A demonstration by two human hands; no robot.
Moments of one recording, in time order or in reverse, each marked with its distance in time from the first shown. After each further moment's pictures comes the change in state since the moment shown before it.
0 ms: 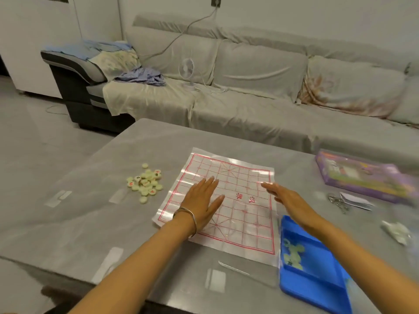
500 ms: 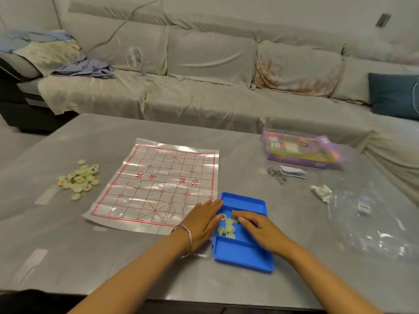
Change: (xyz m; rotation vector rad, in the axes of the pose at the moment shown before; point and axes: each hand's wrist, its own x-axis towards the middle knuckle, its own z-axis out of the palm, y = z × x) left_hand -0.007 0.111 0.104 -0.059 -0.267 0.255; right_hand -0.097 0.096 -0.022 -0.118 -0.024 0.053
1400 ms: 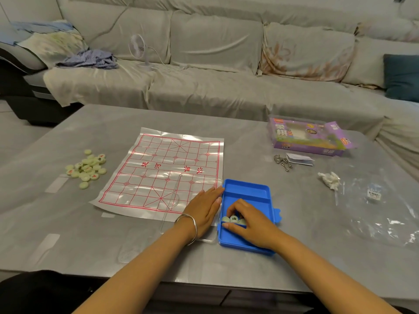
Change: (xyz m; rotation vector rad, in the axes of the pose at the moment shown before) left_hand -0.004 0.001 0.004 -0.122 0.142 -0.031; right_hand 0.006 0.003 0.029 -0.222 -0.001 -0.258
